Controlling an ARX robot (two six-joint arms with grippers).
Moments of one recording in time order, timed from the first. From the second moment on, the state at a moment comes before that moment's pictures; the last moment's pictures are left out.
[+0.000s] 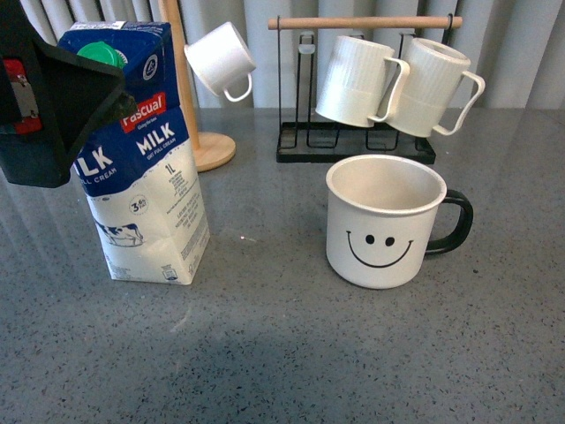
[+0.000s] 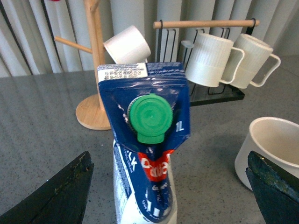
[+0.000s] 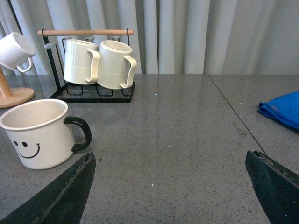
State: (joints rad) left arm -0.26 1.11 0.45 0.54 0.02 -0.03; right arm 0.00 0.00 0.01 0.00 0.00 0.00
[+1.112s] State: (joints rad) left arm -0.29 1.28 0.52 0.62 0.00 -0.09; right arm 0.00 0.00 0.01 0.00 0.00 0.00
